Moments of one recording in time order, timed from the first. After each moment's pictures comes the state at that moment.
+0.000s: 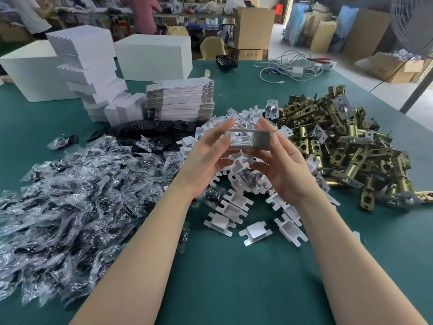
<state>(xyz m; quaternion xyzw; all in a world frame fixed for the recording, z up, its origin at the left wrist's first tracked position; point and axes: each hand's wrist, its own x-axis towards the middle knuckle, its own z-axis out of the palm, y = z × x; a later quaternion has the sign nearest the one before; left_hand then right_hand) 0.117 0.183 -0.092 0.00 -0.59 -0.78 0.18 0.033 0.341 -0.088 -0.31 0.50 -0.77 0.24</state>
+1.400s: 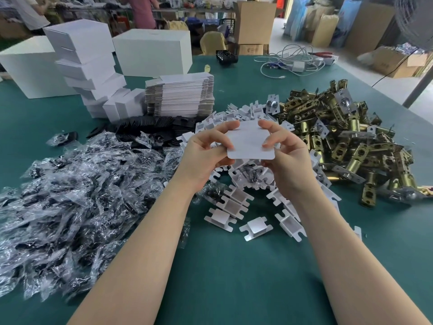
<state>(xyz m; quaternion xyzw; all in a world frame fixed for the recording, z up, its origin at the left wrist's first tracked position) 0.119 0.188 -0.087 0.01 -0.59 -0.77 0.23 0.036 0.336 -0.087 -0.32 0.52 -0.78 0.15</state>
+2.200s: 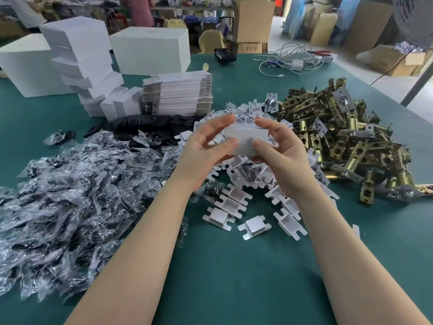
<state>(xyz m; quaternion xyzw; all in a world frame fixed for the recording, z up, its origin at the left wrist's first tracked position) 0.115 0.181 -0.095 0.01 -0.62 -0.74 0.24 0.028 0.341 -0.093 -0.33 0.57 -0.74 0.15</state>
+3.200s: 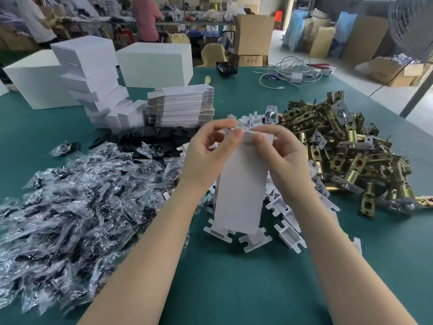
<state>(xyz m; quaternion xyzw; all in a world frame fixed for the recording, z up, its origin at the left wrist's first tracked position) 0.118 0.199 -0.068 0.05 -0.69 -0.62 0.37 0.041 0.333 -0.070 -0.36 0.63 -0.69 -0.01</state>
